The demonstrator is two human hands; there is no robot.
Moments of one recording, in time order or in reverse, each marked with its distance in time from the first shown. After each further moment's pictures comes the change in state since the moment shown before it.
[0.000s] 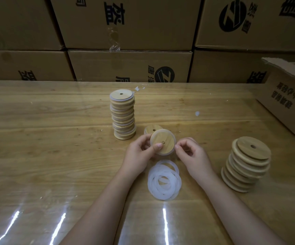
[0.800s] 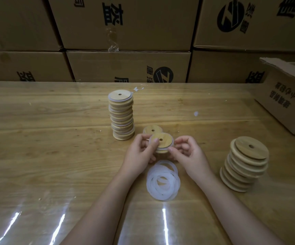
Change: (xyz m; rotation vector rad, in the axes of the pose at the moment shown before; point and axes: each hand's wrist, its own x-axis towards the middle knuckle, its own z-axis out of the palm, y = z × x) left_hand 0.001 -0.001 0.004 -0.007 0.030 -0.077; right_hand 0.000 -0.001 0.004 0.218 -0.038 0.147
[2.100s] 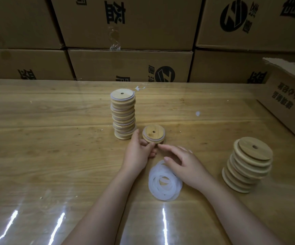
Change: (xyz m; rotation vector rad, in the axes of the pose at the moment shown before) left_hand 0.018 -0.016 -0.002 0.055 0.127 -0.122; right_hand -0.003 0.005 0.000 -0.624 -0.281 -0.138
